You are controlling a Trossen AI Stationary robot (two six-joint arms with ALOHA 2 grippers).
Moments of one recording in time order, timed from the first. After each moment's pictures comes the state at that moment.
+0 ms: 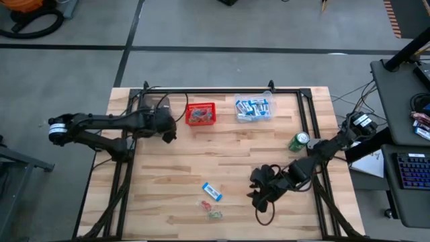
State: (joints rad) left arm 0.20 1.17 0.74 -0.90 -0.66 -0.52; right arm 0.59 1.51 0.95 -0.35 0.24 0.99
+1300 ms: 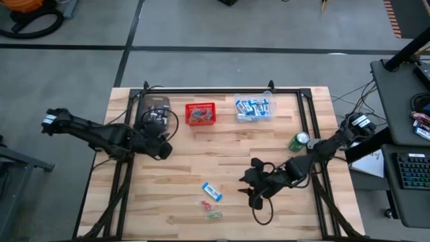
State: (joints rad) left arm -0.27 0.92 0.74 -0.87 -0.74 -0.82; right arm 0.53 1.54 0.99 -0.24 0.34 0.59
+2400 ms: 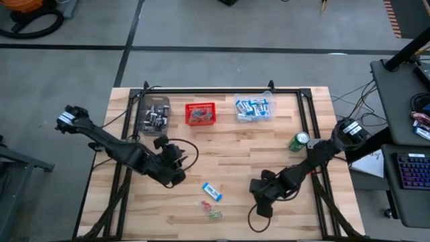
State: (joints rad) left arm -0.50 1.28 0.90 -0.65 -0.75 -0.73; right arm 0.59 1.67 1.00 -0.52 0.02 0.86
